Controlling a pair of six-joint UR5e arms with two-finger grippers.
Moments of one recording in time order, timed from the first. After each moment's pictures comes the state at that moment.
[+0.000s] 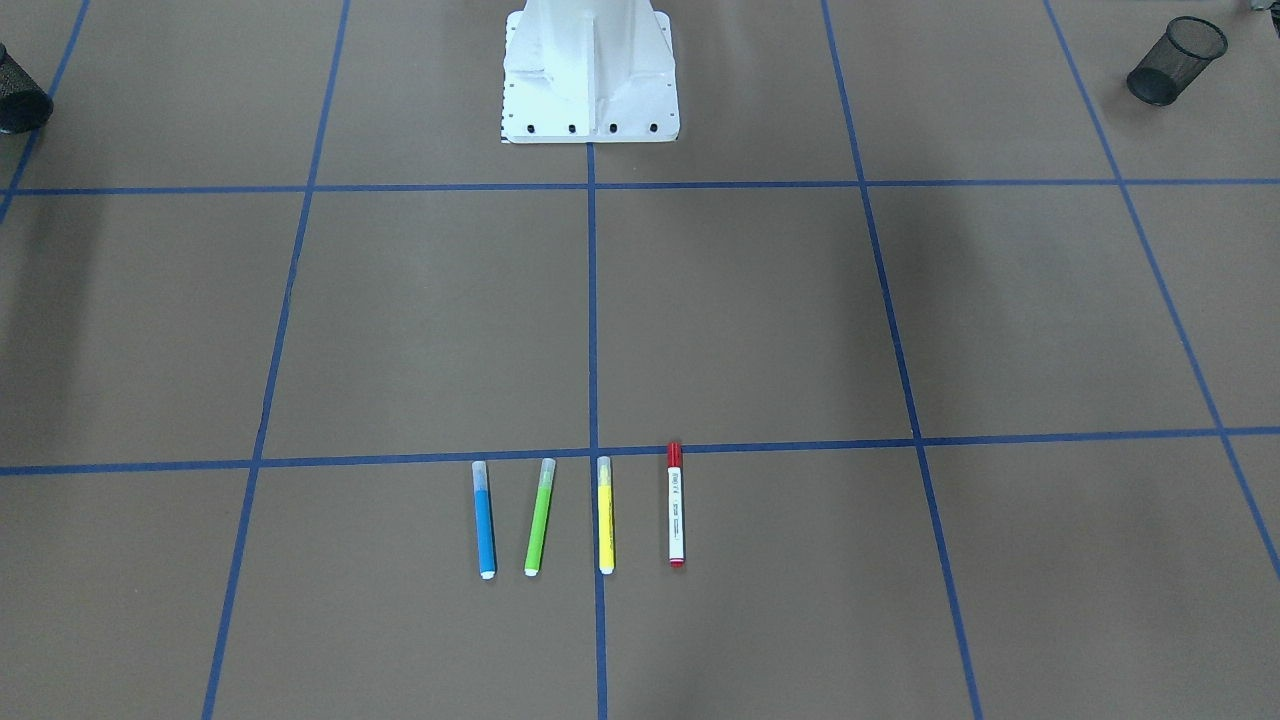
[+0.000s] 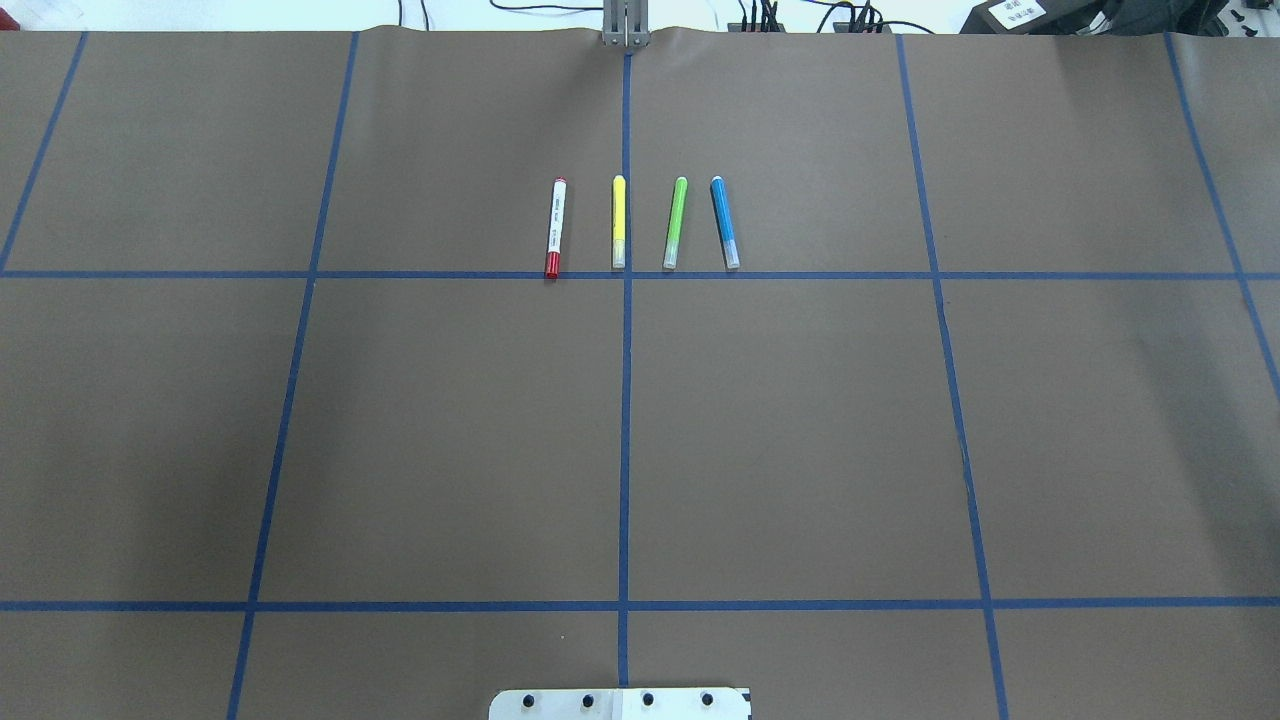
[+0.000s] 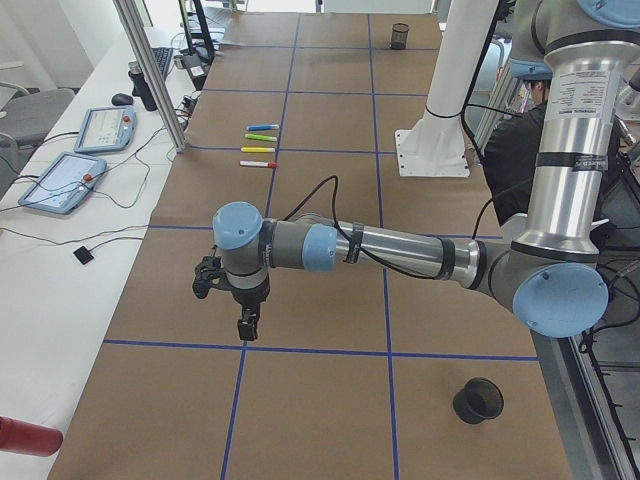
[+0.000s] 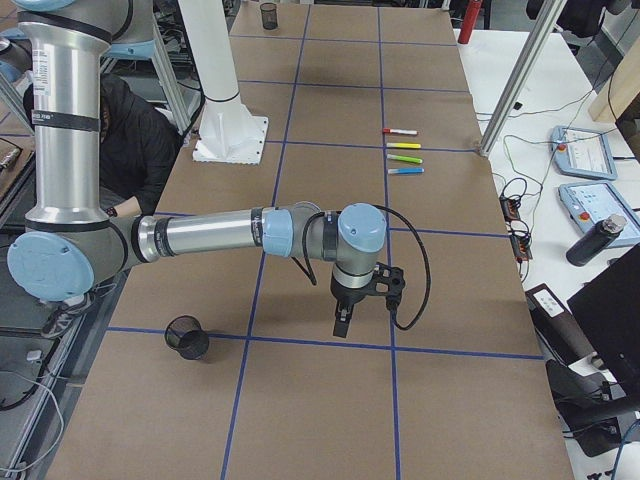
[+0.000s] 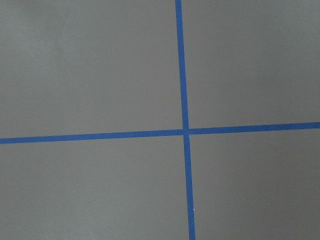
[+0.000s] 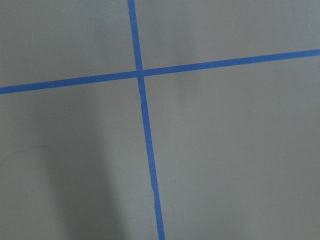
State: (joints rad) left arm -1.55 -1.65 -1.65 -1.50 -2.27 -0.01; right arm 1.57 -1.64 1.80 -1.78 2.27 0.12
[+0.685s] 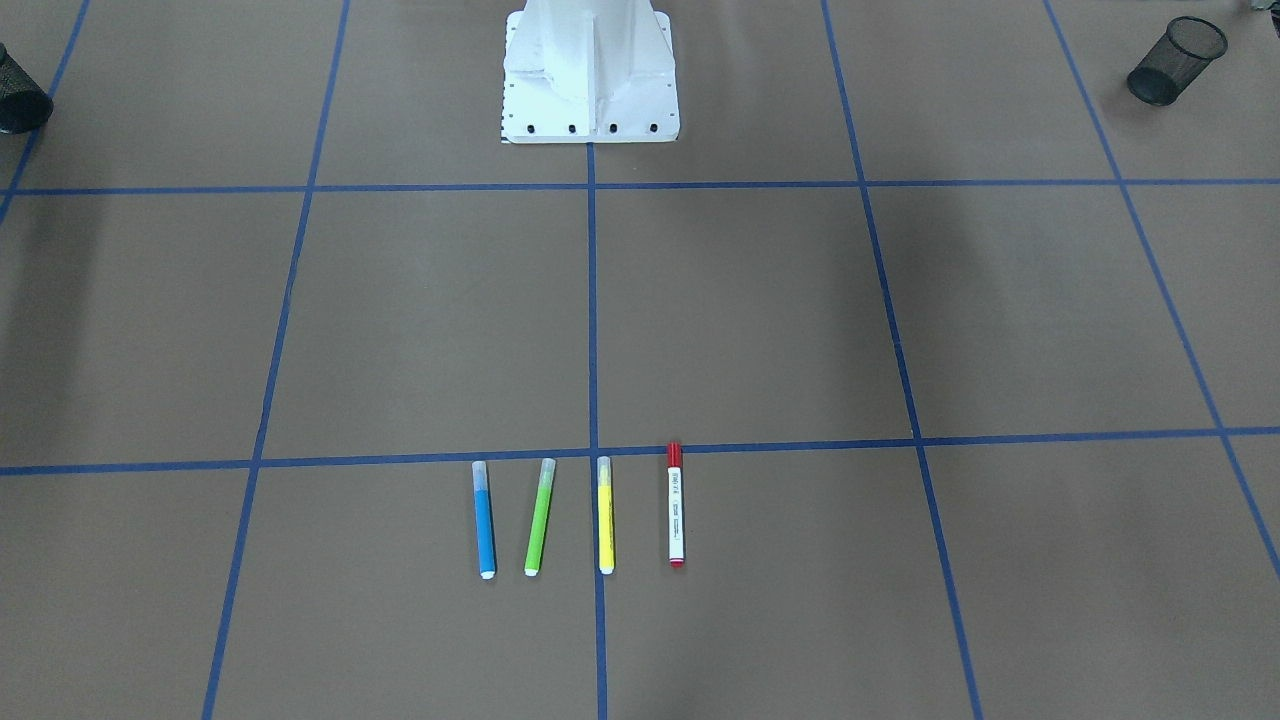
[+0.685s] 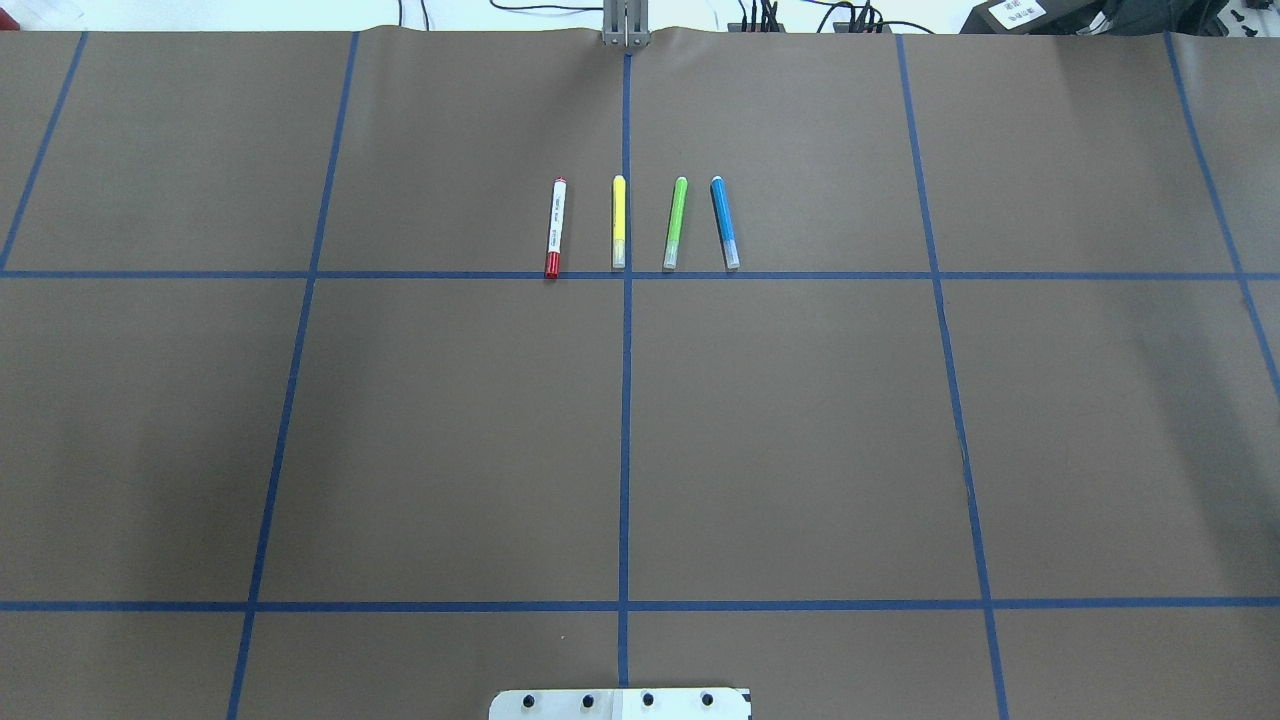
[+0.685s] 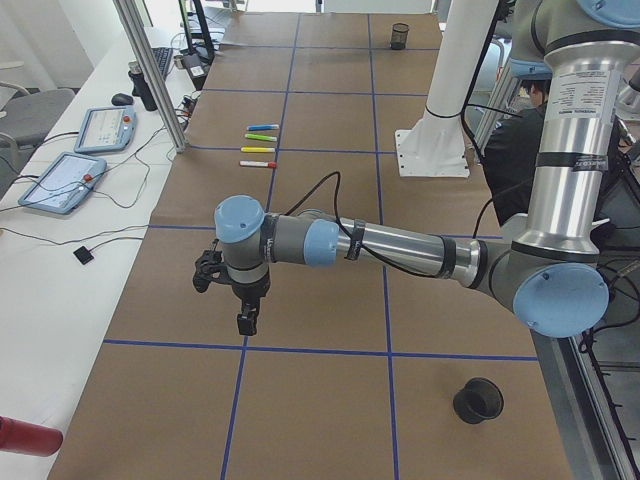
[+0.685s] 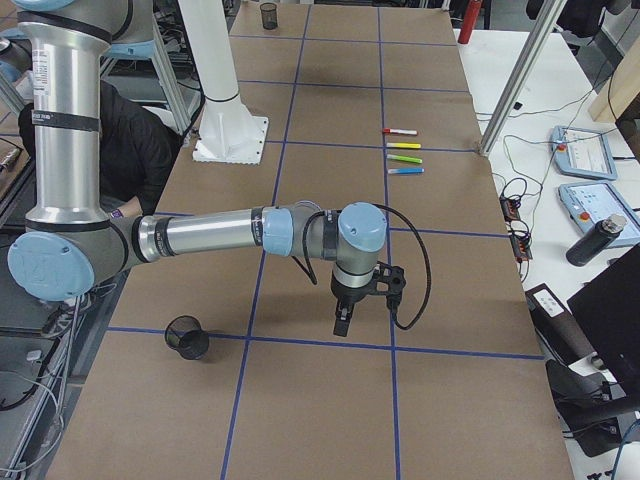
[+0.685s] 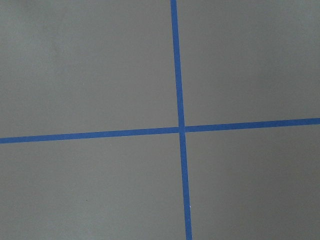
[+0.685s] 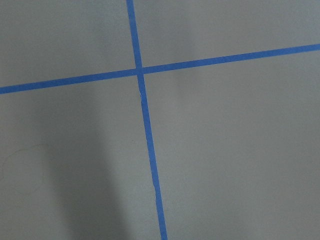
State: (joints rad) left arm -1.55 -1.64 -1.67 -1.49 -2.27 -0.01; right arm 1.57 -1.64 1.80 -1.77 2.27 0.12
